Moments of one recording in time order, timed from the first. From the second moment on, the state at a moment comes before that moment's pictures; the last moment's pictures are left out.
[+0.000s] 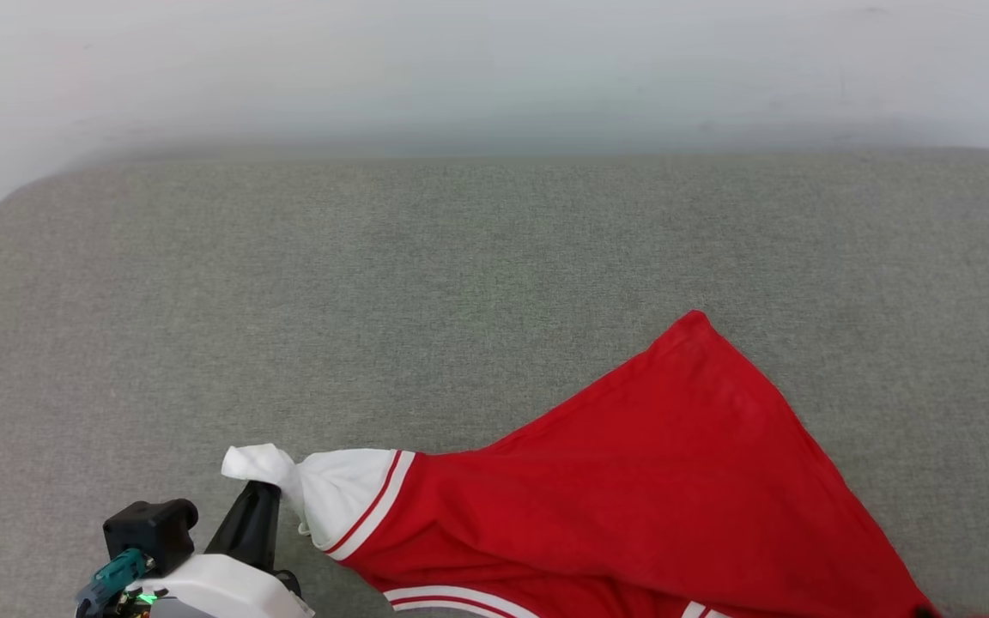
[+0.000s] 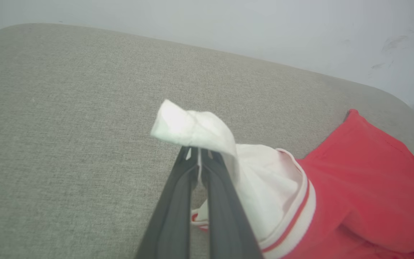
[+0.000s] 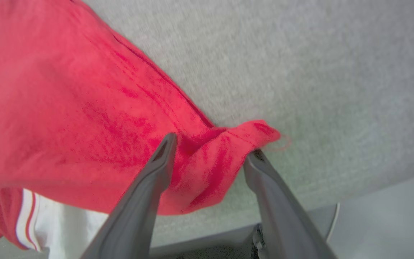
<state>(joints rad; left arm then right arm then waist) 0.02 0.40 -0.33 0.05 -0.66 0.15 -0.15 0.24 -0.05 -0.37 0.04 0.44 0.13 0.55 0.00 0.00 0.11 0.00</state>
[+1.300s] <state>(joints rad) -0.25 0.27 -0.46 0.08 -0.61 0.07 -0.20 -0.51 -0.49 0.15 0.33 0.55 0.13 0.78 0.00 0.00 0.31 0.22</state>
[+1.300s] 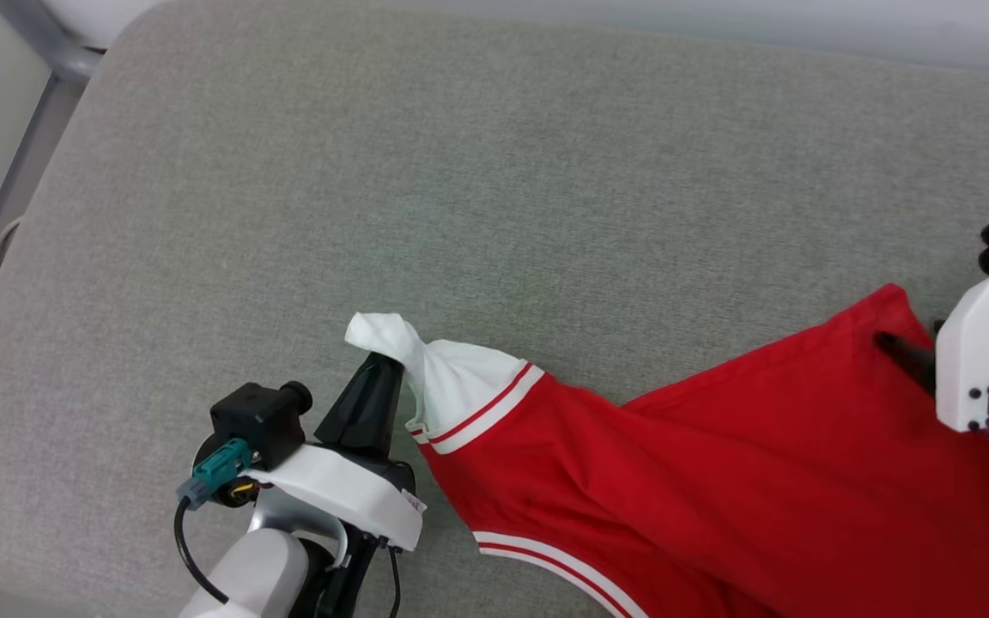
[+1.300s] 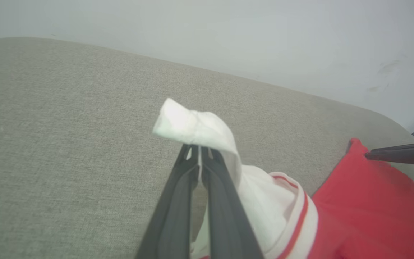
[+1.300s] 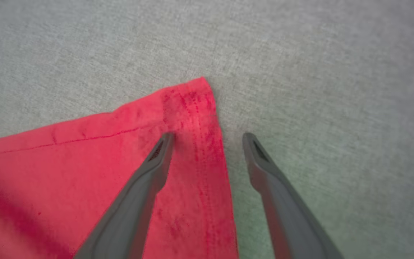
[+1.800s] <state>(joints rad) -0.26 0.26 -0.47 0.13 -0.62 0.05 -0.22 -0.57 -0.54 0.33 0.45 0.70 0.13 0.76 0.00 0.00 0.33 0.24</state>
